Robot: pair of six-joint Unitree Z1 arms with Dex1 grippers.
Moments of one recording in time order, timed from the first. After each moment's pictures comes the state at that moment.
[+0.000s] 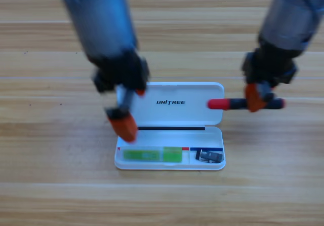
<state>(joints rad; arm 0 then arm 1) -0.85 1.95 -1.80 1.21 -0.07 0.76 0.77 2.07 -1.84 1.21 0.04 -0.91</state>
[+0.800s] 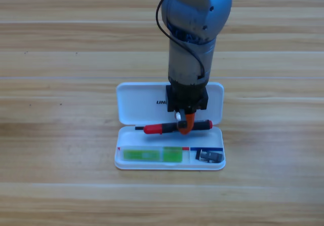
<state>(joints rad) -0.33 1.46 -1.57 1.24 -0.20 1.06 0.91 2.48 -2.34 1.36 0.00 -0.80</state>
